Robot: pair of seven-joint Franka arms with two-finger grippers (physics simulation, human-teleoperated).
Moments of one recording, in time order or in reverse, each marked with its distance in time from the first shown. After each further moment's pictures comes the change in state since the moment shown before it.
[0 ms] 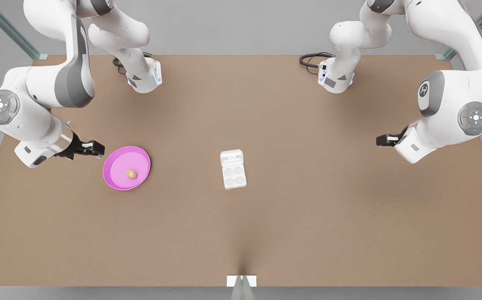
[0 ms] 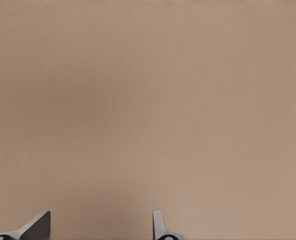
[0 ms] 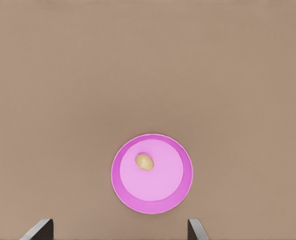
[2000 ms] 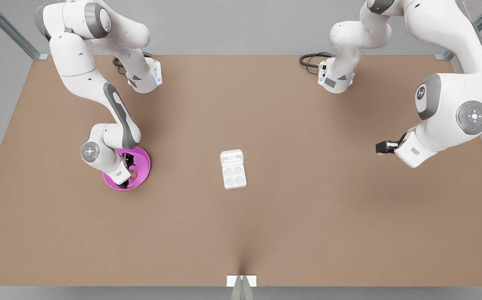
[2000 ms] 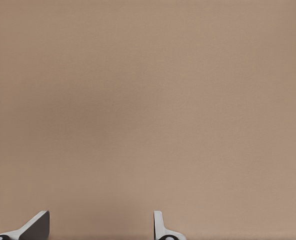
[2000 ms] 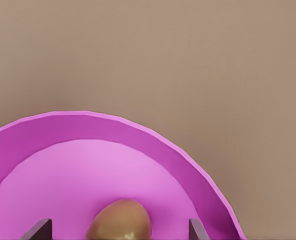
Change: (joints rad) left arm -0.005 0.012 -0.002 0.000 0.005 0.086 -0.008; right arm -0.075 0.207 0.009 -0.802 0.088 1.001 -1.543
